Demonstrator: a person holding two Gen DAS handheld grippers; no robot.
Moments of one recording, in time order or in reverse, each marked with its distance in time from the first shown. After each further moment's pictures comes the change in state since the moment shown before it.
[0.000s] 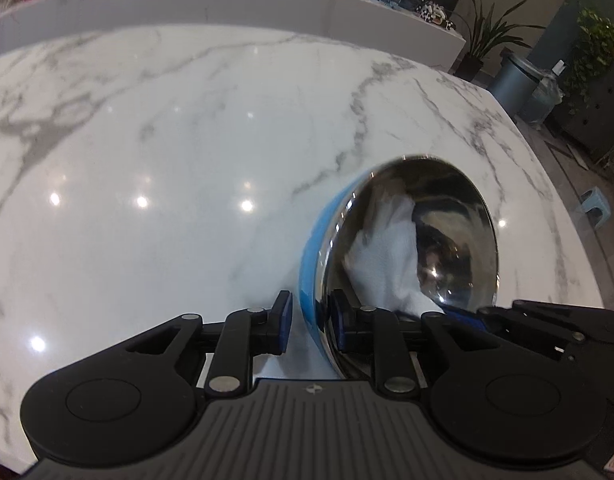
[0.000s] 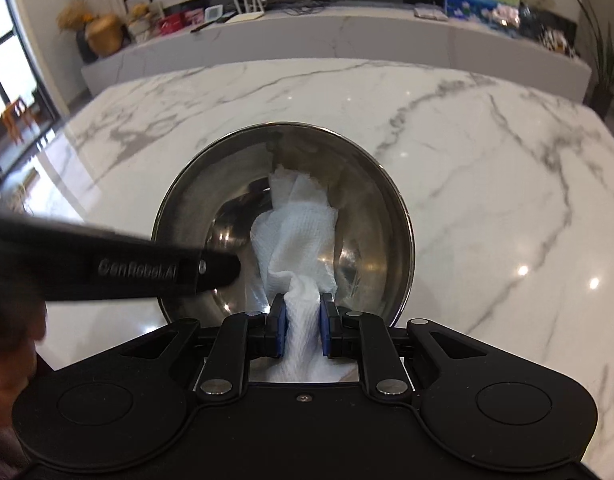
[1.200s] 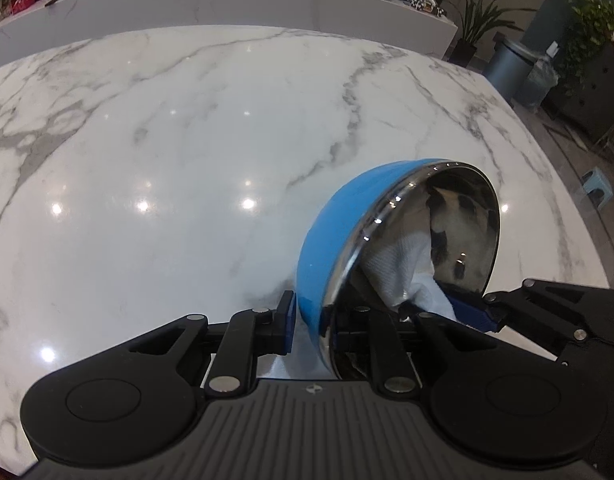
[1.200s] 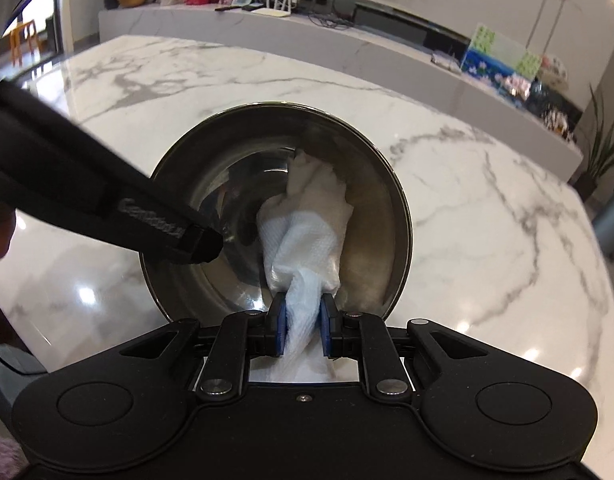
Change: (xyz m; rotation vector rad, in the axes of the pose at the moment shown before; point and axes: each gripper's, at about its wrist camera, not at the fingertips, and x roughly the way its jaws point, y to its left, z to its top) left arm 0.002 -0.006 0.001 0.054 -0.002 0.025; right arm -0.002 0.022 -0.015 -0.233 -0.036 -0.130
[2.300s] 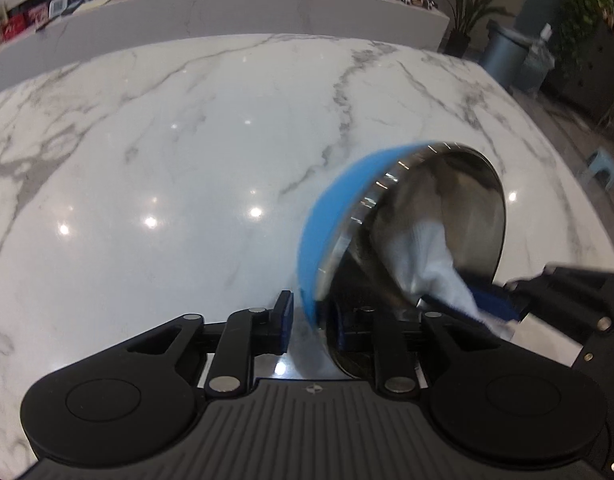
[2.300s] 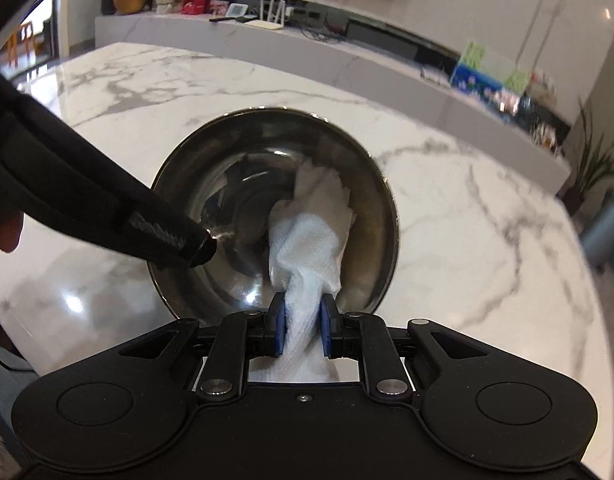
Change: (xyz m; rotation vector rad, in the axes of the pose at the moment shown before) left arm 0.005 -0.010 0.003 0.050 -0.011 0.008; right arm -0.005 -0.014 0.004 -0.020 -0.027 -0.039
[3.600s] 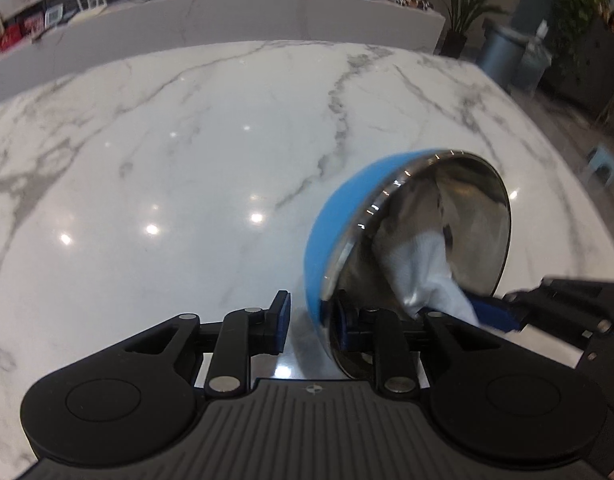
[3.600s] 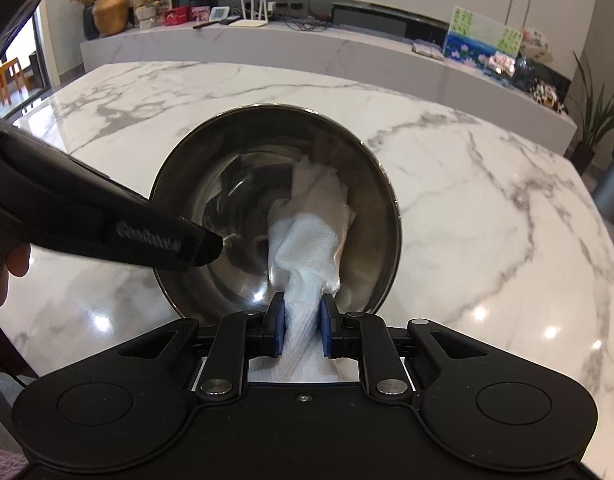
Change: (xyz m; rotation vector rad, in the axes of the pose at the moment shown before) left arm 0.005 -0.008 0.008 0.041 -0.028 0.024; right arm 0.012 -0.009 0.001 0.099 0.018 0.042
